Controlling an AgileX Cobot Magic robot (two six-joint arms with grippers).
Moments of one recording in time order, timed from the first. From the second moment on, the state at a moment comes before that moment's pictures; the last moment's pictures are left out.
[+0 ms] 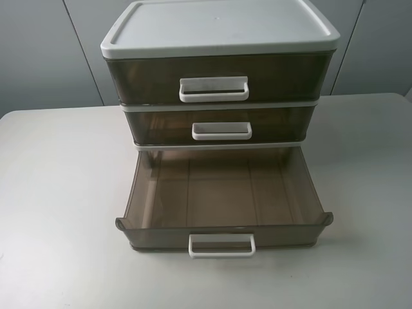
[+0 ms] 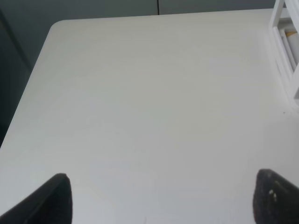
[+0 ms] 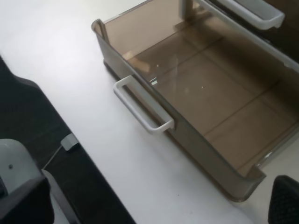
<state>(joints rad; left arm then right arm) -0.02 0.00 -0.51 0.10 1.09 -0.05 0.92 0.16 -0.53 0.05 1.10 0.01</state>
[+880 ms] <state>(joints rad) -0.02 0.00 -0.51 0.10 1.09 -0.05 0.38 0.04 -0.51 0.05 1.10 0.04</state>
